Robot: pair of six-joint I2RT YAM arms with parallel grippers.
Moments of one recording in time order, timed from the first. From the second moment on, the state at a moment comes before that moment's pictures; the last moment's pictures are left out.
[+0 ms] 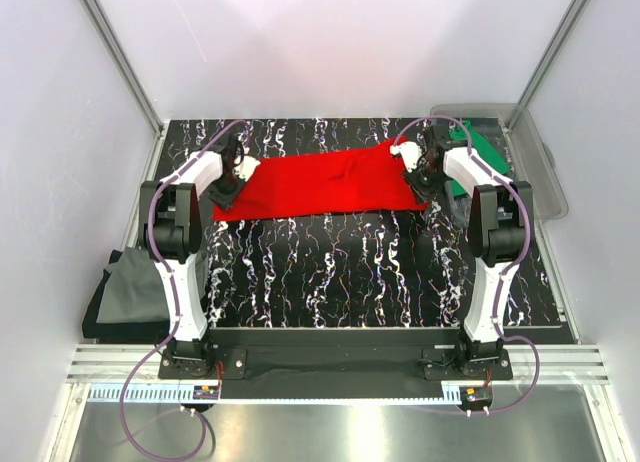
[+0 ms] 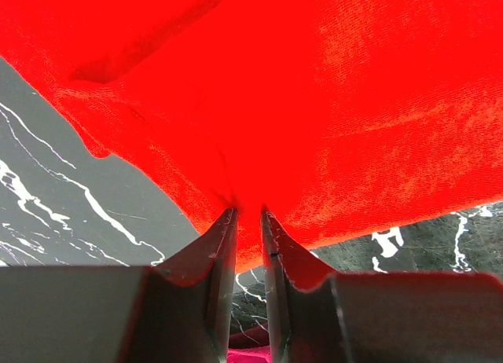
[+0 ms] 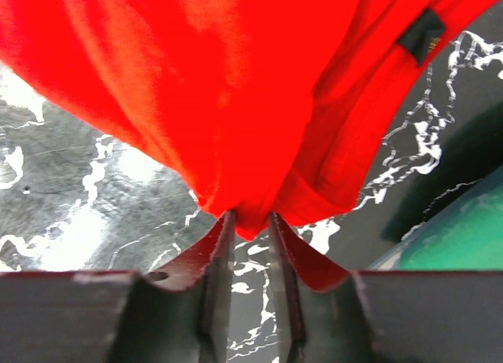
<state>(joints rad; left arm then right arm) -0.07 2.11 1.60 -0.82 -0.08 0.47 0.12 2.08 1.60 -0.74 -0.17 -0.60</state>
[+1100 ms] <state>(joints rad) -0.05 2.11 1.61 -0.80 -0.13 0.54 0.09 2.09 1.65 -0.79 -0.17 -0.66</state>
